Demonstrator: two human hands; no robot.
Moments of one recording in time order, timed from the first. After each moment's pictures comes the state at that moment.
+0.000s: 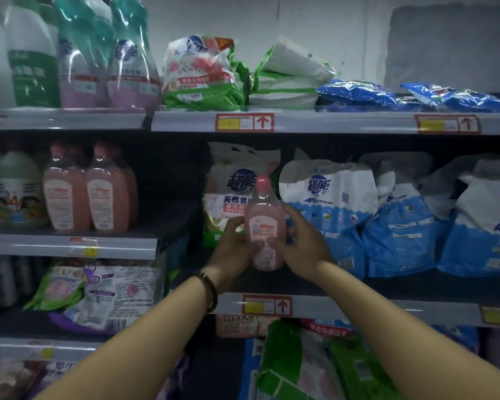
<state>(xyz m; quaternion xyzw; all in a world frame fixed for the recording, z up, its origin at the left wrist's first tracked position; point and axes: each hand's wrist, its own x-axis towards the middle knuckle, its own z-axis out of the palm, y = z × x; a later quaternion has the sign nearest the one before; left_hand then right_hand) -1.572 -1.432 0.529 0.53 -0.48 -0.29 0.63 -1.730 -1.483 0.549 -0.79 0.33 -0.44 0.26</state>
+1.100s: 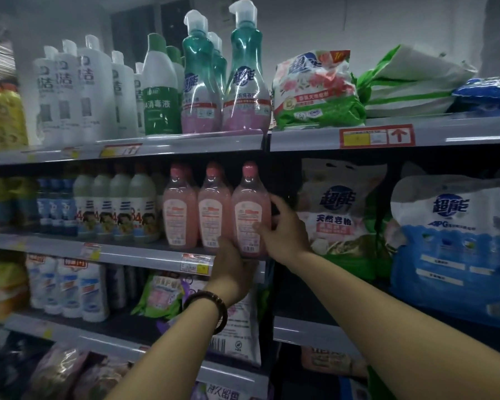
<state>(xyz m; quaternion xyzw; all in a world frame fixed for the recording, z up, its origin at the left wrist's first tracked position) -1.396 -1.328 0.551 0.74 -0.43 -0.03 0.52 -1.488 -1.408 0.598 -0.78 0.26 -0.46 0.33</state>
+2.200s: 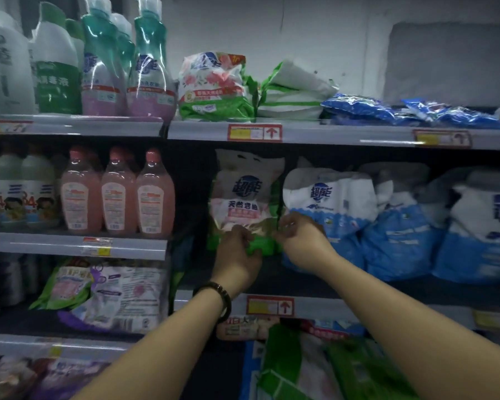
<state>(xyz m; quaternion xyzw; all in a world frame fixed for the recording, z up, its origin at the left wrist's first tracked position) -1.577 -1.406 0.530 0.67 -0.52 -0.01 0.53 -1.726 -1.457 0.585 -0.78 0.43 -0.37 0.25</state>
